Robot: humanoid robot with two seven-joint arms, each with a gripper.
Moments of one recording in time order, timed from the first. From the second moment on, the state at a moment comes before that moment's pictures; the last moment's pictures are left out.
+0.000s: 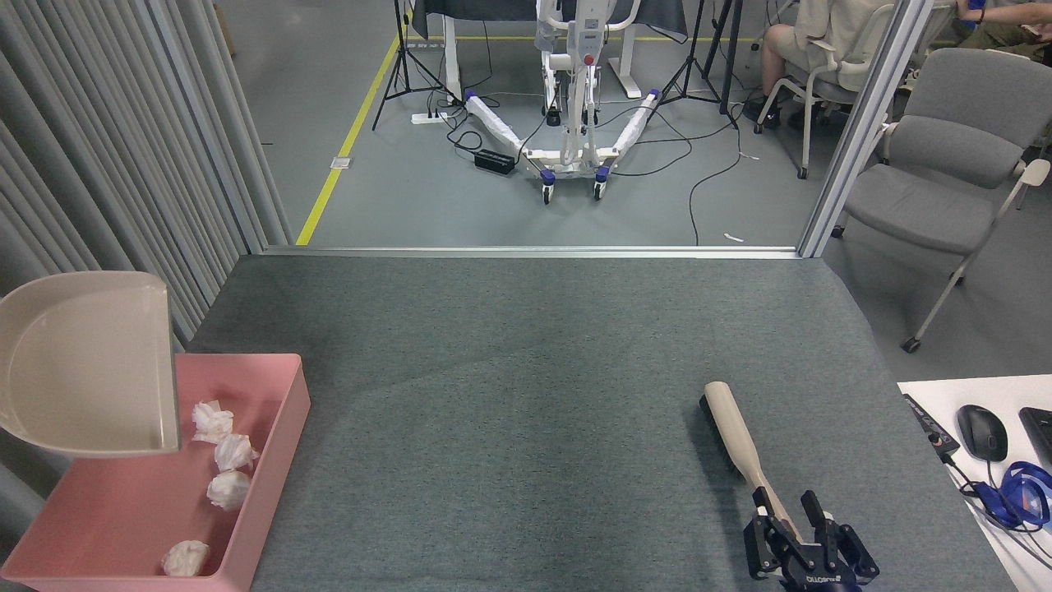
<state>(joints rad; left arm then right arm) 0.04 0.94 0.04 -1.22 0.30 -0.49 0.32 0.10 -0.21 0.07 -1.37 1.12 -0.06 -0.23</state>
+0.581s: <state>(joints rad) 0.10 0.54 -0.16 -1.69 0.30 -0.28 0.40 0.11 -0.21 0.00 -1.49 1.12 -0.06 -0.23</state>
